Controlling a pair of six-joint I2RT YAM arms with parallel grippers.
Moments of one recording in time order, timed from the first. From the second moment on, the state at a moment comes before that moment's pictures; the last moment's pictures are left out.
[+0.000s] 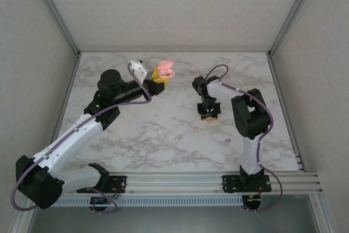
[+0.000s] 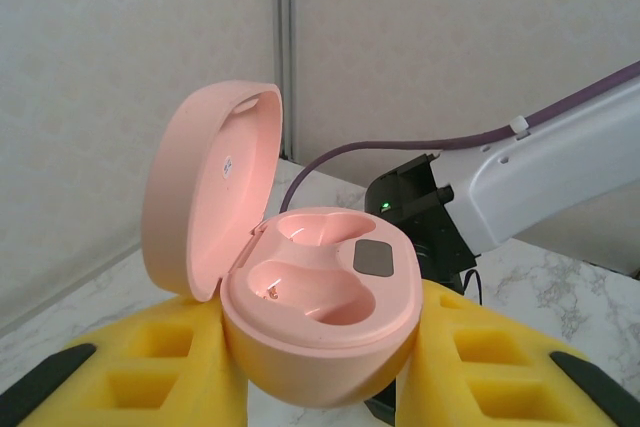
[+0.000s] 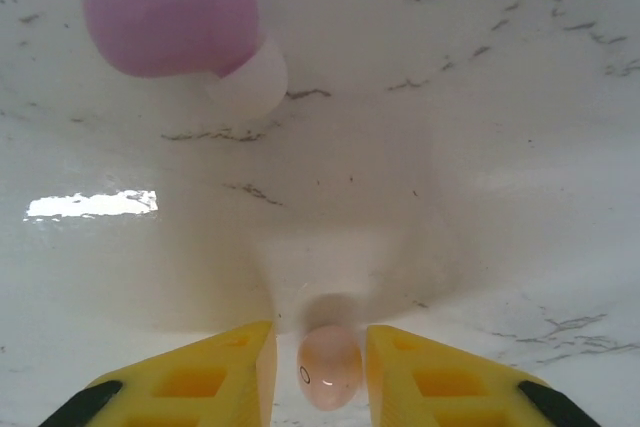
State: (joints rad) left arm -0.56 1.15 0.98 0.14 0.54 0.00; right arm 0.50 2.01 1.40 -1.09 0.07 0.43
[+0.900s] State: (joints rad) left arm -0.56 1.15 0.98 0.14 0.54 0.00; right arm 0.48 1.98 1.34 -1.02 0.02 0.43
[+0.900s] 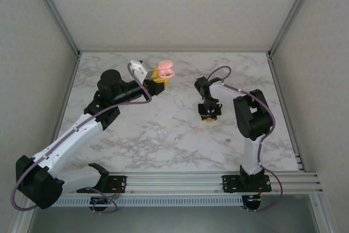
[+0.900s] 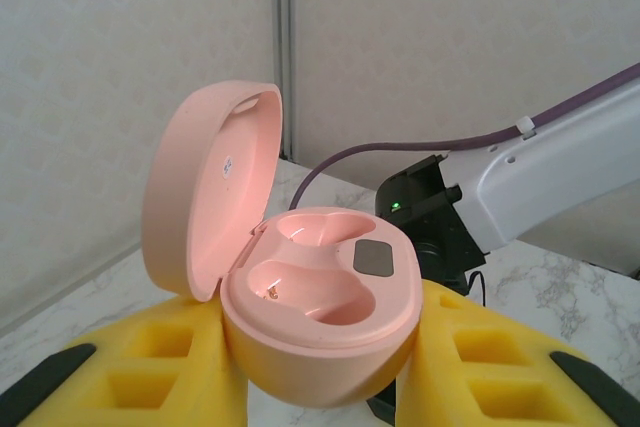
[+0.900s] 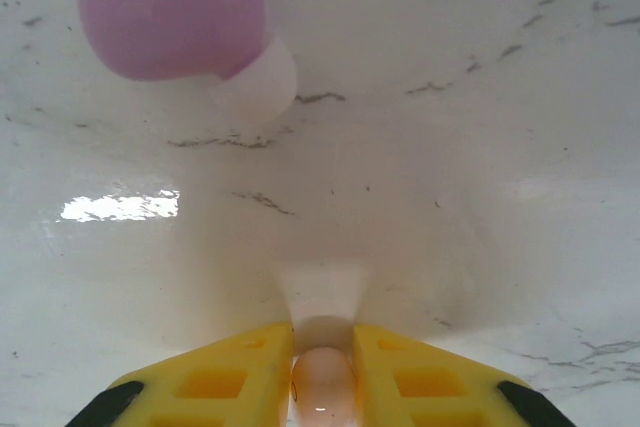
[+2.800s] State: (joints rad) left arm -0.56 1.23 0.97 0.17 0.54 0.00; right arm 0.17 1.44 1.06 0.02 -1.18 1.10
